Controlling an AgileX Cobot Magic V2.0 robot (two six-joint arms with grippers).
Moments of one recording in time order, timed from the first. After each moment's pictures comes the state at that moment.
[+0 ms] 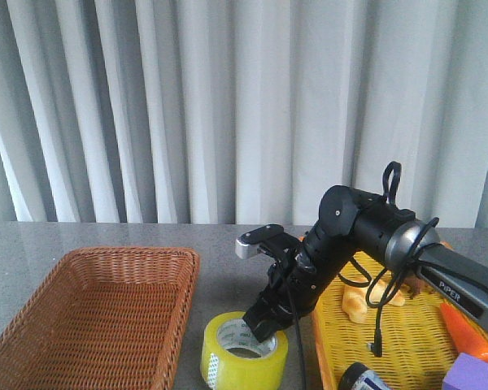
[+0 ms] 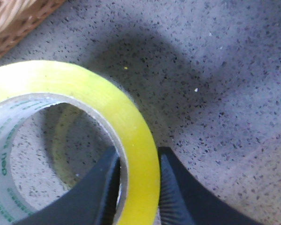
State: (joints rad) left arm -0.03 0.45 -0.43 0.19 -0.10 -0.46; right arm 0.34 2.20 -2.03 0.36 1.21 -0.51
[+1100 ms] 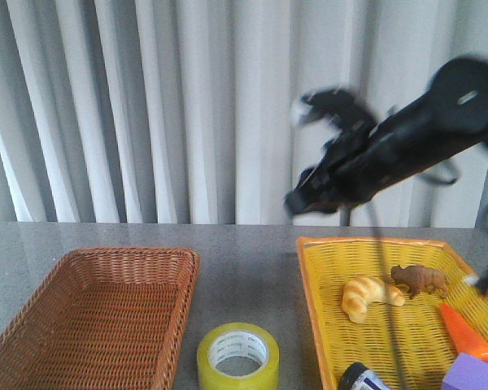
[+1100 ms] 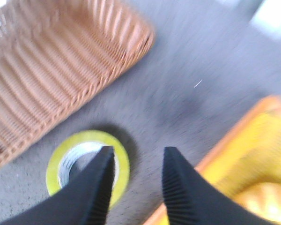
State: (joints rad) left arm -0.03 0.45 -0.43 0.19 -0.05 -0.46; right arm 0.27 1.80 -2.05 0.35 1.14 -0.46
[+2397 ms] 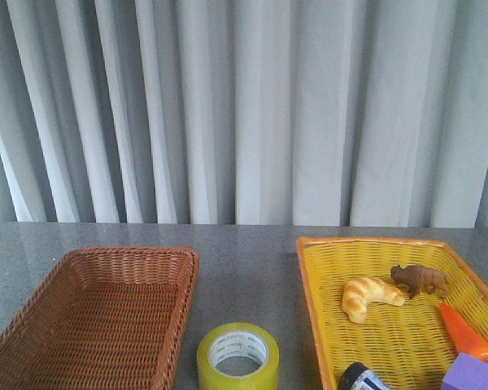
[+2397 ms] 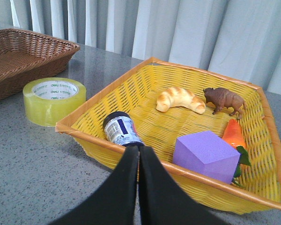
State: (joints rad) left arm -0.26 0.75 -0.65 0.44 -0.07 -0.46; right arm 0.23 0.13 -0.30 0.11 0.44 -0.24
